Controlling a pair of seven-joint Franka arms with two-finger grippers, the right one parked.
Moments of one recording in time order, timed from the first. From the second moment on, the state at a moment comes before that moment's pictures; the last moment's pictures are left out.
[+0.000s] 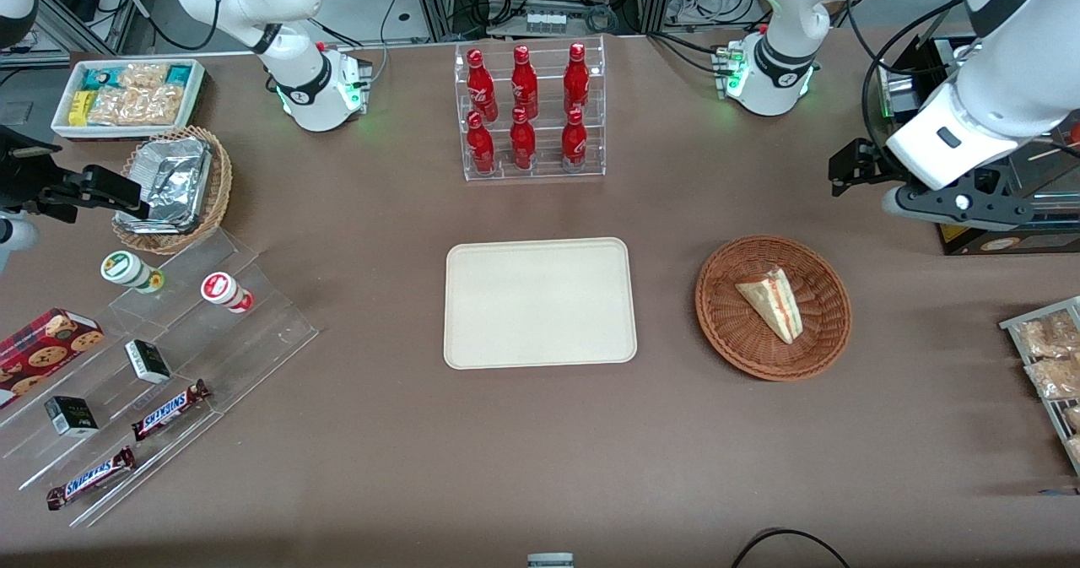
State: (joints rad) arm 0.01 -0.01 -0.20 -1.60 -0.01 1.49 0.00
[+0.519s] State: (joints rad) arm 0.05 0.02 -0.19 -1.70 -0.02 1.57 0.00
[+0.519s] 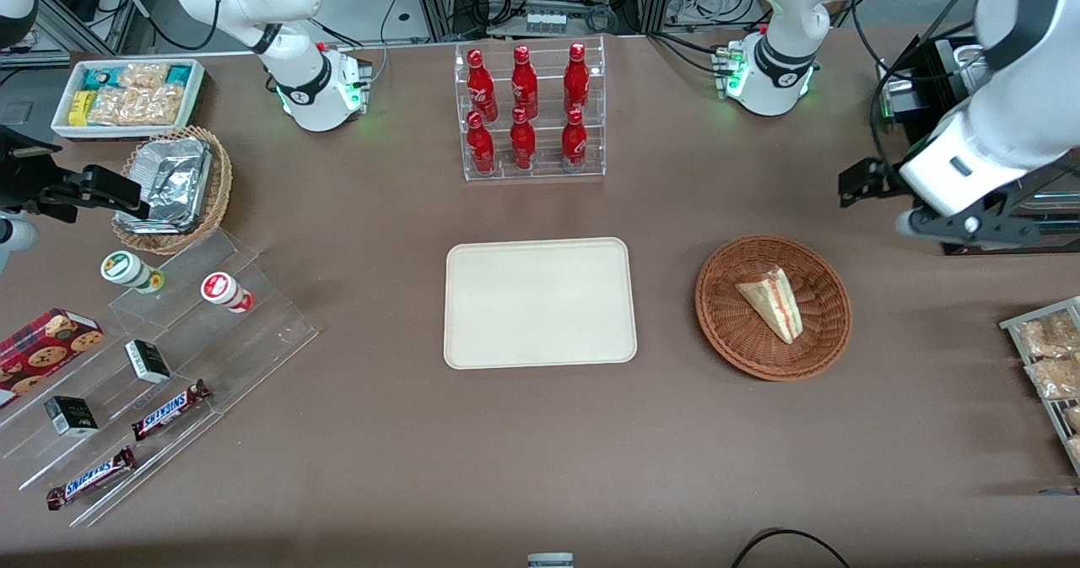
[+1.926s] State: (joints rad) arm 0.03 0.06 -0.21 -2.32 -0.02 2.45 -0.85
